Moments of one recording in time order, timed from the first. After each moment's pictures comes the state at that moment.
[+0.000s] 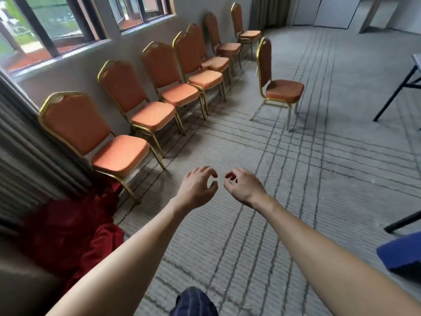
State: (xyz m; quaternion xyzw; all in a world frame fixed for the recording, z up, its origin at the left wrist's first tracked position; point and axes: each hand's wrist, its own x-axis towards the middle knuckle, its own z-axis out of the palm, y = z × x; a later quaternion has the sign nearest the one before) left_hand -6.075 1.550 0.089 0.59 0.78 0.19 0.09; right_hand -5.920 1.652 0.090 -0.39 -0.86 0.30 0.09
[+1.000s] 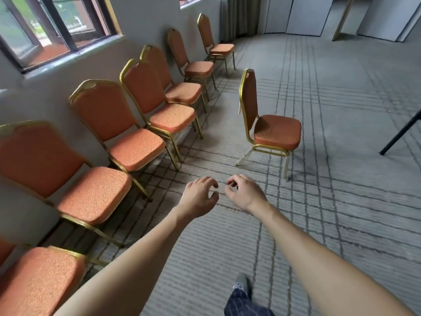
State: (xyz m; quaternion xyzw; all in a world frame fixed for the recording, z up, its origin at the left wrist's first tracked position) left_hand -6.431 2.319 0.044 0.65 0.73 0.17 0.13; right_hand -6.263 2.397 0.061 -0.47 -0.82 0.30 0.09
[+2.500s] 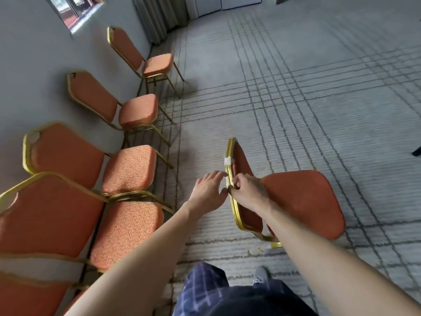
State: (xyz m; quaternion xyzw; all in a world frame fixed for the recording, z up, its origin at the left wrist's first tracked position) left_hand -6.702 3.348 0.028 0.76 0.62 0.03 0.17; right_hand -6.542 3.356 0.008 -0.63 -0.70 0.31 0.12
